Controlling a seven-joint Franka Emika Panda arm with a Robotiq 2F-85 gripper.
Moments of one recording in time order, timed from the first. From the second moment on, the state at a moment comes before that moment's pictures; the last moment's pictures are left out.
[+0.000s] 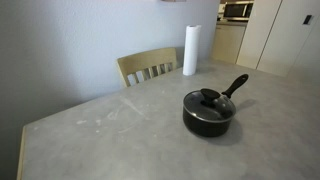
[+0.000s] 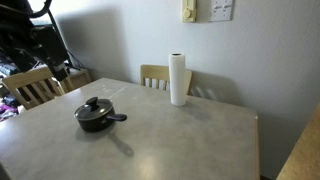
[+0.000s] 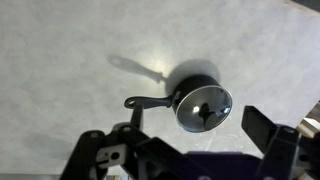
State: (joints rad) arm 0.04 -0.62 -0.41 -2.53 0.03 2.05 -0.62
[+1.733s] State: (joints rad) arm 0.13 -0.49 -0.19 -2.53 0.12 2.24 -0.46
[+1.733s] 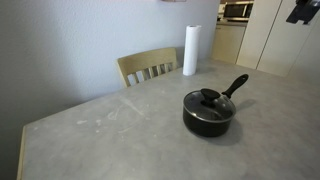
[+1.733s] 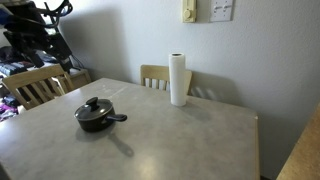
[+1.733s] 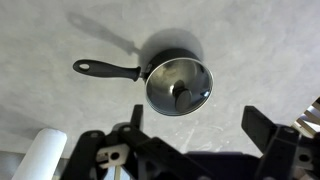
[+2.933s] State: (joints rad) arm 0.13 0.09 -0.01 -2.22 0.11 2.36 -0.22
